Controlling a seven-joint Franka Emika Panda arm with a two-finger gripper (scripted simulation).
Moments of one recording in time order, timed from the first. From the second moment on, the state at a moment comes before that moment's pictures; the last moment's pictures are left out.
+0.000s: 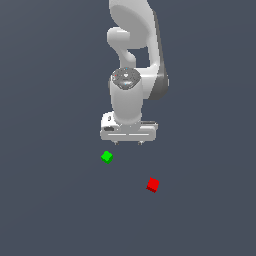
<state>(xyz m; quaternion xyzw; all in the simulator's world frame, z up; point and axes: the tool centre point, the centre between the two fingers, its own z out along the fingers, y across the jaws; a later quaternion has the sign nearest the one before) 0.021 0.002 0.155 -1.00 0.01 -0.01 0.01</state>
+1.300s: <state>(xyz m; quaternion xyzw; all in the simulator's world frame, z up) 0.113 0.089 0.089 -0.99 0.17 0.00 0.00</state>
